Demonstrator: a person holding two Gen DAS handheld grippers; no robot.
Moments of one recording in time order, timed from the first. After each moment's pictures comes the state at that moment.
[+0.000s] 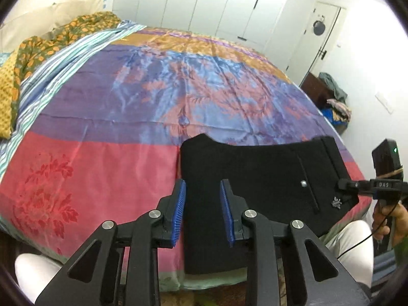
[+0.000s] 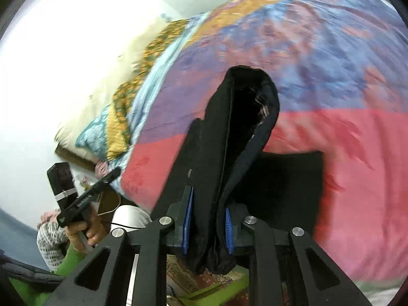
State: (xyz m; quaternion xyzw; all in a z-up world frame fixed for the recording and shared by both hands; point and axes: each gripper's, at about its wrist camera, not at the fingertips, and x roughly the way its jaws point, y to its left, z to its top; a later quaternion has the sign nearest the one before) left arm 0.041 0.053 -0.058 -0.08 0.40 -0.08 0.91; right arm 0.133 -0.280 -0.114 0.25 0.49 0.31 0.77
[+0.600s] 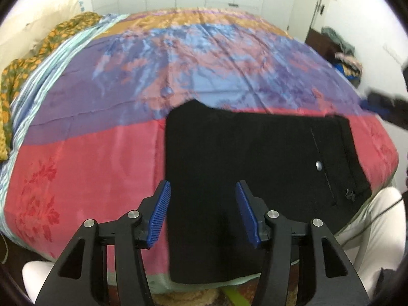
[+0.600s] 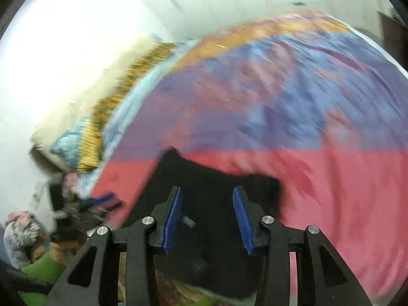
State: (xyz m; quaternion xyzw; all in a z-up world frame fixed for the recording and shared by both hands) left arm 0.069 -0.014 -0.103 0.03 0.46 -0.07 0.88; right arm 0.156 -0.270 -0.074 0.18 0.40 0.30 0.85
